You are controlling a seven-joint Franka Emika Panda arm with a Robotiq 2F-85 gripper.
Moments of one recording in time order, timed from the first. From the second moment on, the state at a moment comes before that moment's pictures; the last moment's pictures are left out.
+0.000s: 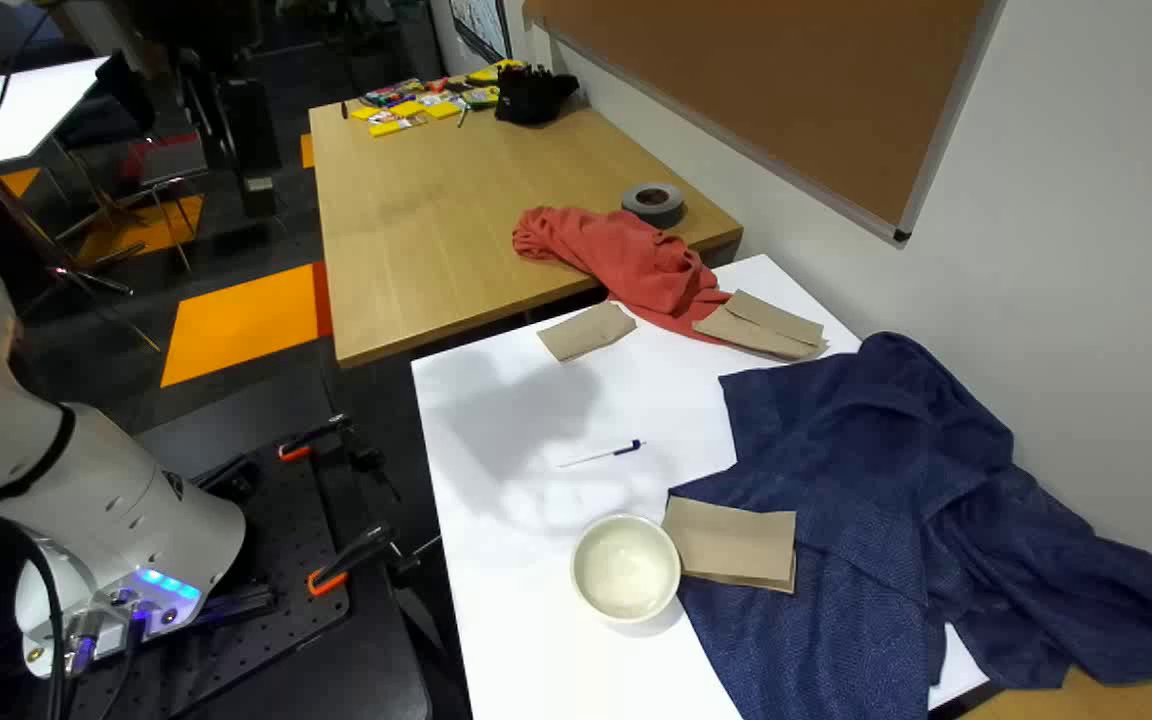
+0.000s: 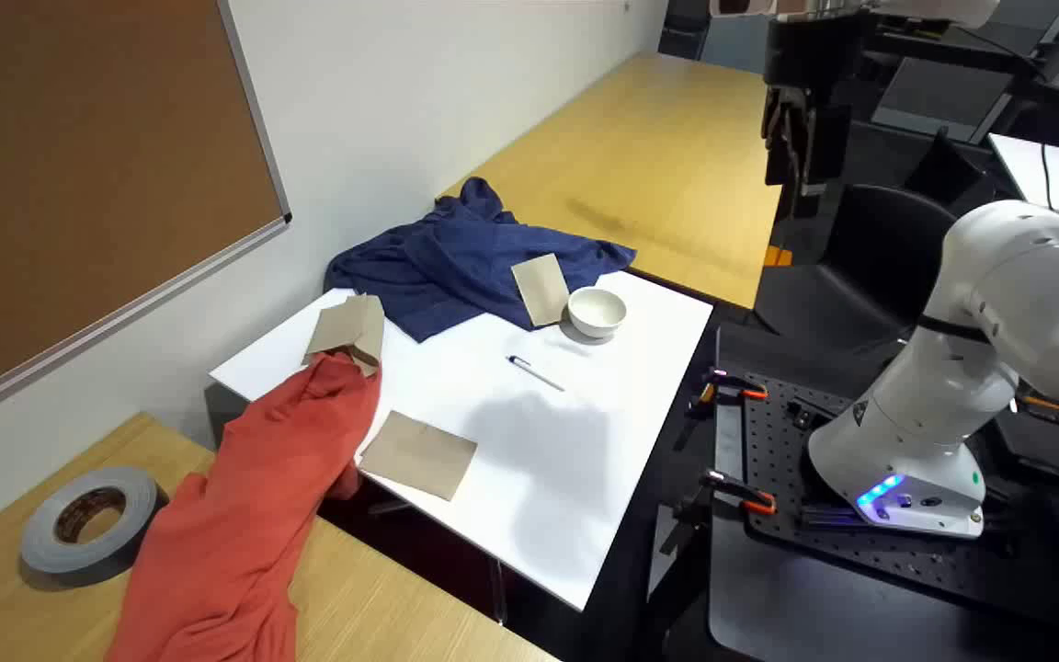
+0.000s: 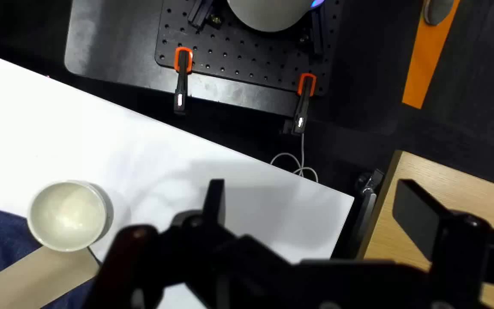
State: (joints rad) arm 0.04 -0.72 -0.08 -2.43 0.02 1.46 -0.21
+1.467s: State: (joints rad) arm -0.07 -0.62 -0.08 -2.60 0.02 2.17 0.01
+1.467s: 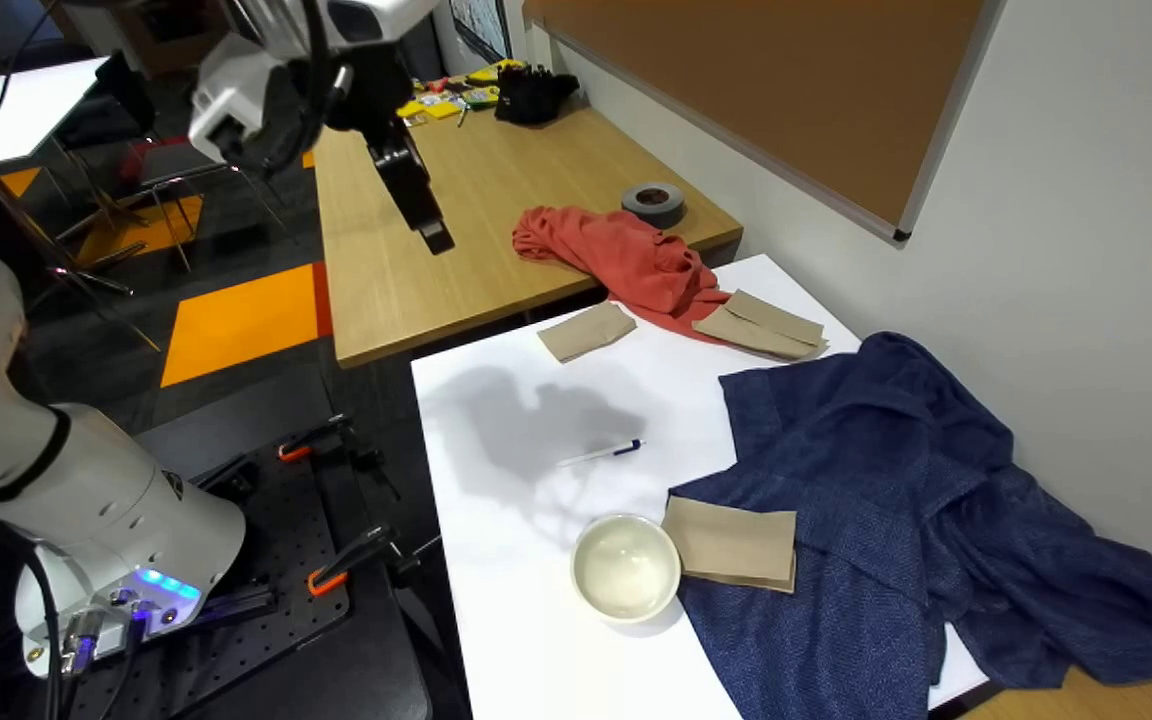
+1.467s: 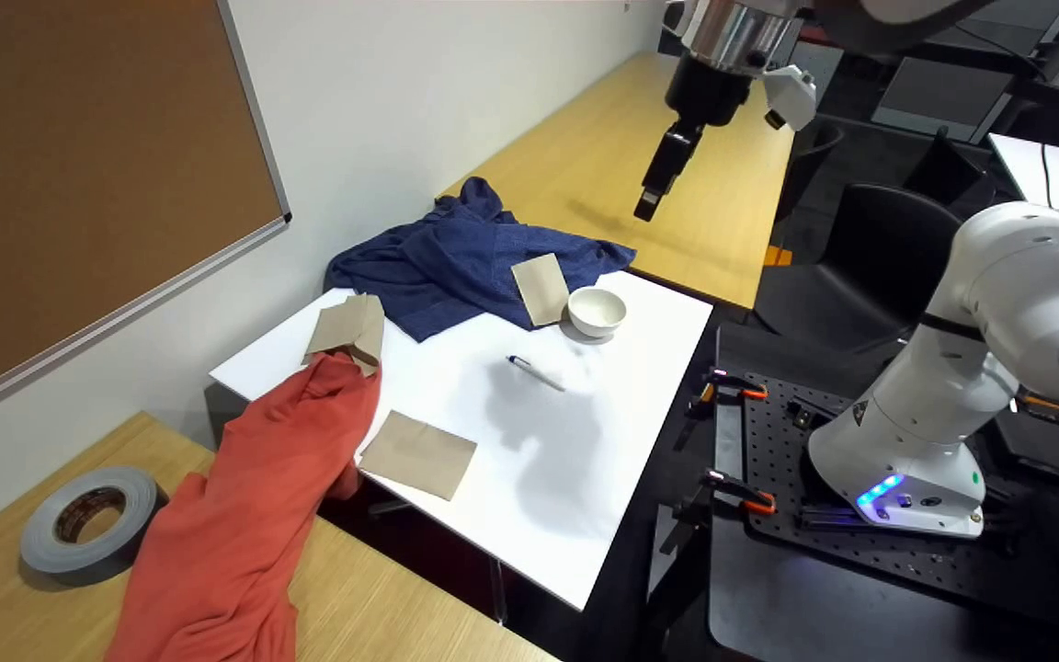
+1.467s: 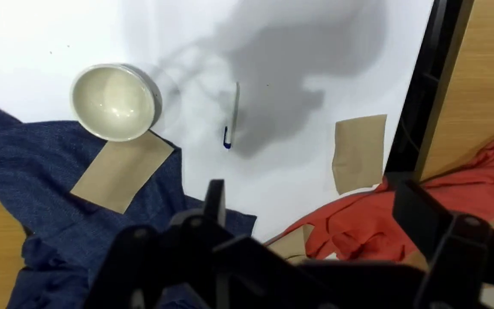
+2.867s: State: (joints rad) arm -0.26 -0.10 -0.10 -2.60 -0.17 2.65 0.34
